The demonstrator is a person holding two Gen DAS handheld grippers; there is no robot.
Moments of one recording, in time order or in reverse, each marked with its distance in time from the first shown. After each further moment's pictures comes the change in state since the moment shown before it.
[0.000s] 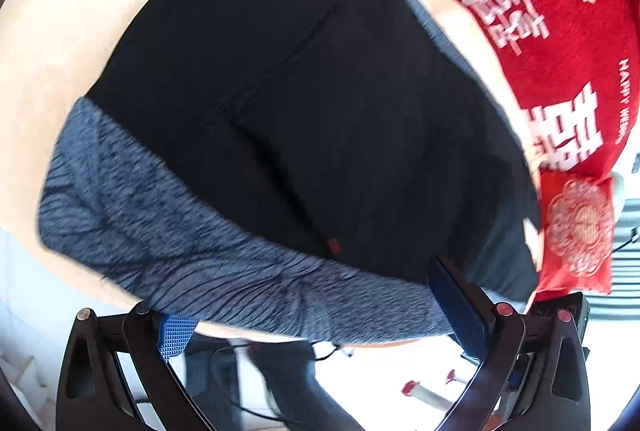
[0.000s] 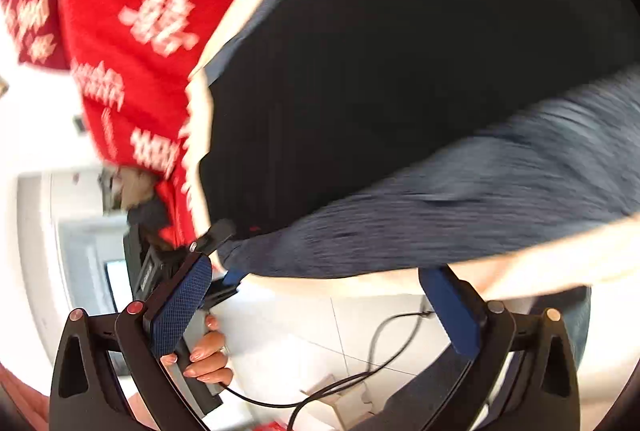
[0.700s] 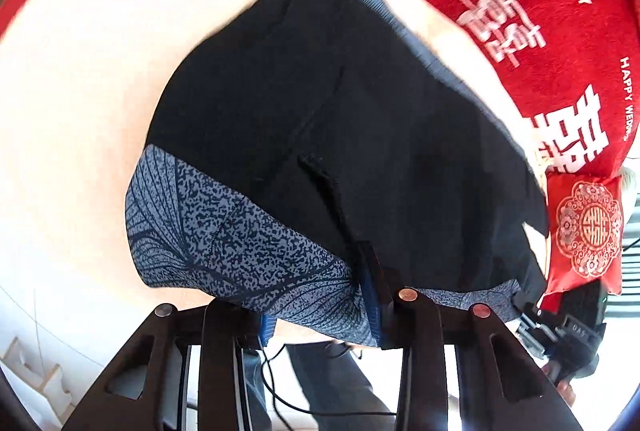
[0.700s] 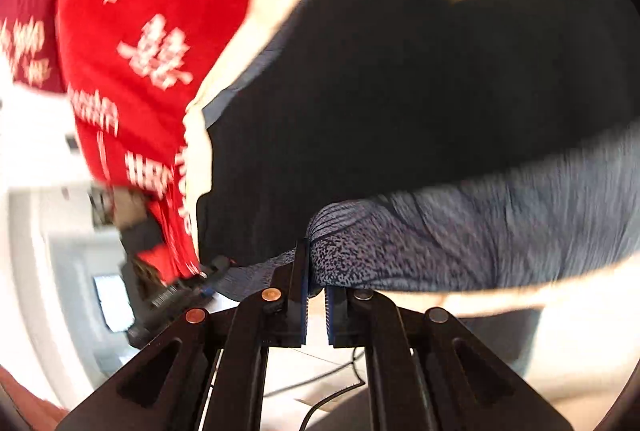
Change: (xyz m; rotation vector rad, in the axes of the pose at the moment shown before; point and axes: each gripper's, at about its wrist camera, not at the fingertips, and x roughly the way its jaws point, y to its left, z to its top) left arm -0.049 -0.024 0.026 0.042 -0.053 0.057; right arm -0.058 0.057 0.064 -0.132 0.016 -0.086
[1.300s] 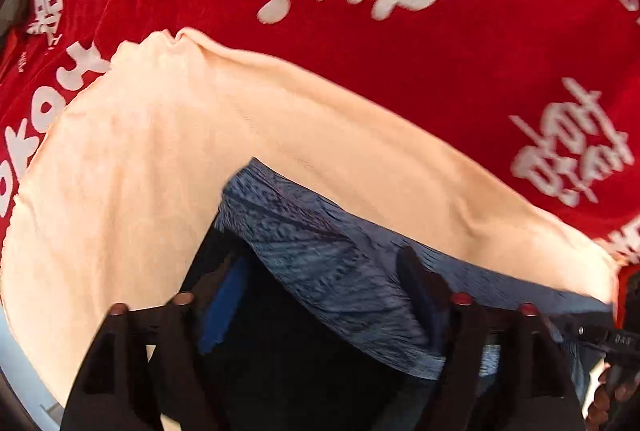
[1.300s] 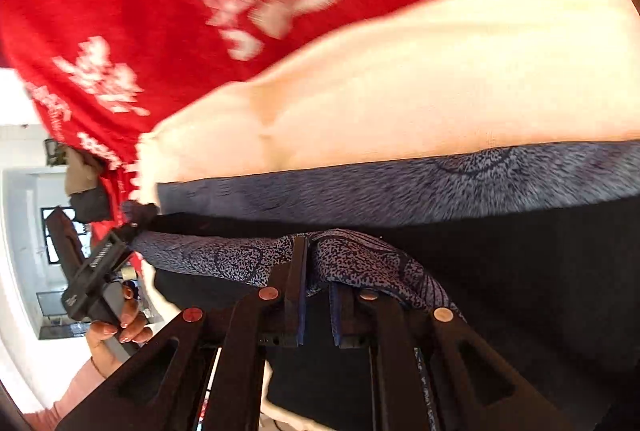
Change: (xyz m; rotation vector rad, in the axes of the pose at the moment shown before) left arm 0.082 -0.087 0.217 0.061 -0.239 0.337; right arm 0.103 0.009 0.254 -0.113 0.194 -0.157
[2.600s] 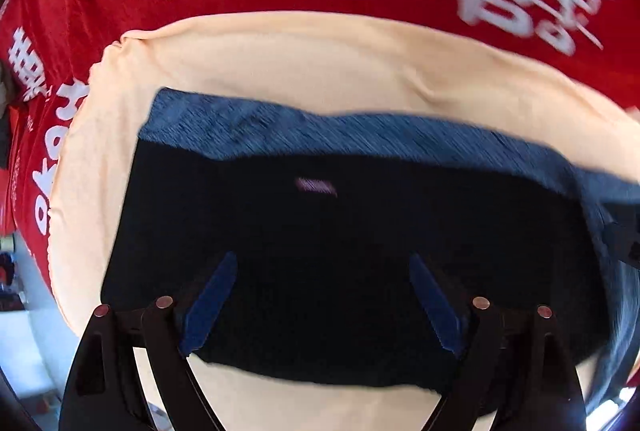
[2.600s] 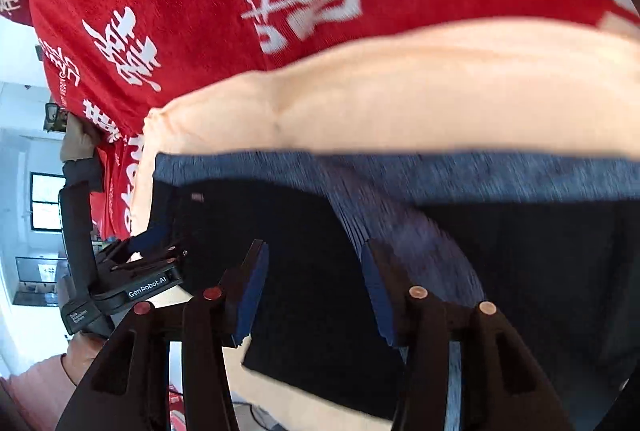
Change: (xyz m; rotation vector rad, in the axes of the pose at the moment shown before) left arm -0.005 -0.110 -0.069 0.298 0.210 0.193; right arm -0.056 0.003 -0.051 -0.138 -0.030 -0.051
